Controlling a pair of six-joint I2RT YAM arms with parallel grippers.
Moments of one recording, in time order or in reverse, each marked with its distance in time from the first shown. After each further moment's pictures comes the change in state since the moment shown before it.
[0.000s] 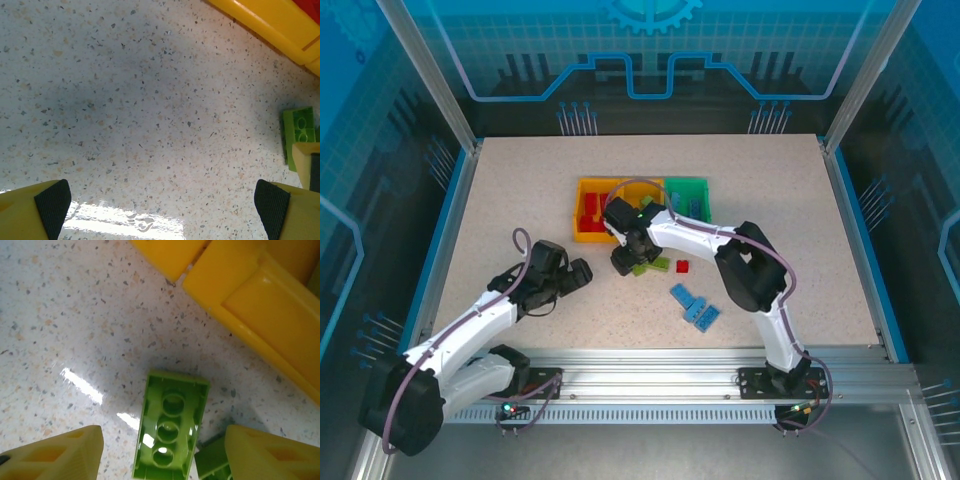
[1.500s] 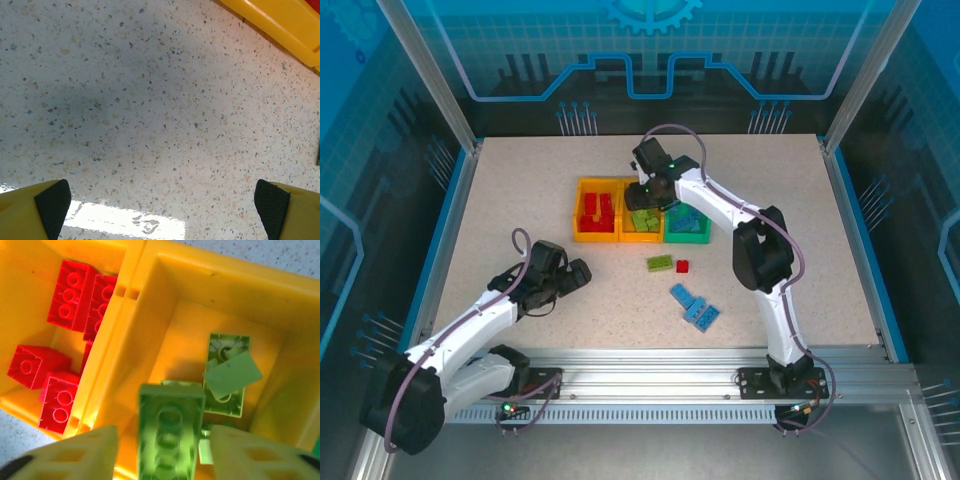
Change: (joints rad) left arm 0.012 0.009 -0.004 0.001 0.001 -0.001; right arm -0.246 0.076 0.320 0.037 -0.122 0.170
